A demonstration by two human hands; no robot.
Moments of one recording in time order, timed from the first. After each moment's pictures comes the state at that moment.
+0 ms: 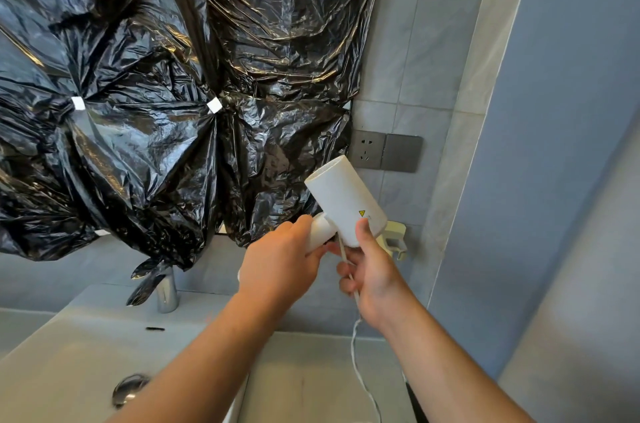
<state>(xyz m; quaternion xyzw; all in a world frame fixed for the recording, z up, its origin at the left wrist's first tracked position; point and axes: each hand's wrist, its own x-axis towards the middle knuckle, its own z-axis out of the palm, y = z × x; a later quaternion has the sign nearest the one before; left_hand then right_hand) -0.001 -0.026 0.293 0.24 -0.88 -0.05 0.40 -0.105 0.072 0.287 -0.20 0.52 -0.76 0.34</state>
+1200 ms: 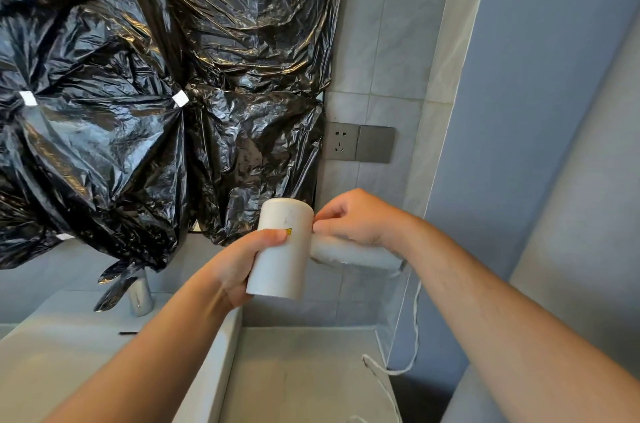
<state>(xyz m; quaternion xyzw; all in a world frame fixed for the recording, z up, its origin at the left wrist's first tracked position) 0.003 -0.045 0.291 0.11 -0.57 -0.81 0.12 -0.142 0.090 0.367 -0.50 0.79 -0.32 0.13</state>
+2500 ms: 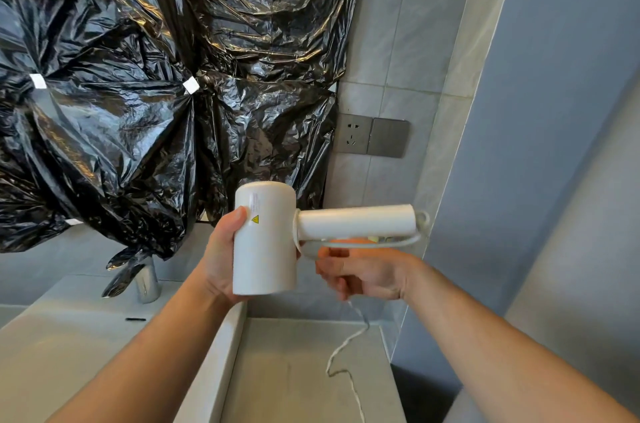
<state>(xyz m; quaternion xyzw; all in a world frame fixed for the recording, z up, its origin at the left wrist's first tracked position) 0.016 -0.061 0.280 -0.06 -0.40 -0.90 0.16 -0.139 0.099 0.297 -0.42 0.61 -0.46 0.49</state>
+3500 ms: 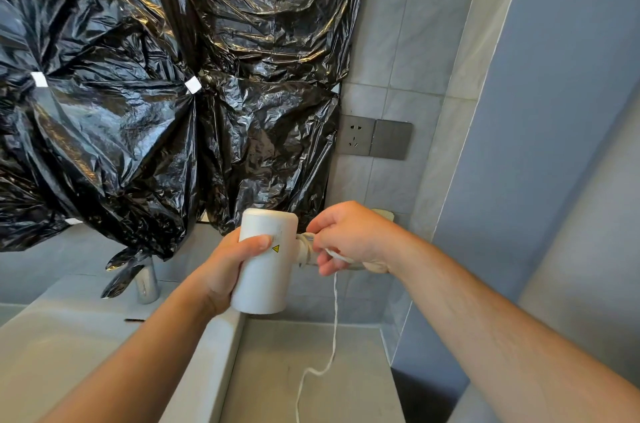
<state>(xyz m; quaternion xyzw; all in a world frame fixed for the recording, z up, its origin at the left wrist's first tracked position) 0.023 -0.069 0.269 0.05 -0.62 -0.75 0.23 -0.115 0.069 0.346 -0.40 0.77 -0.40 0.29</state>
